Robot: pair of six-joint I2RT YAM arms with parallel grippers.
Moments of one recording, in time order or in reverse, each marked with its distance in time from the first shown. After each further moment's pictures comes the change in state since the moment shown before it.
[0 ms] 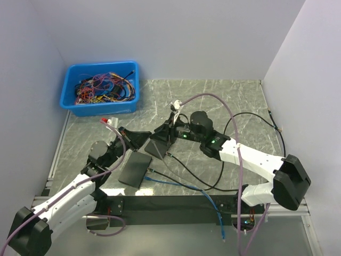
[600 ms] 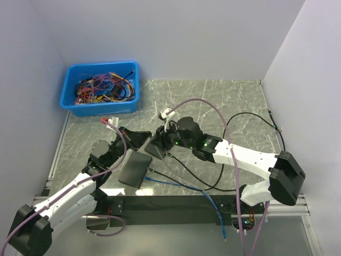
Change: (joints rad) left arm 0.000 0.030 0.000 -0.013 -0.041 -0.006; right arm 0.126 0.059 0.054 -0.225 0.281 -0.146
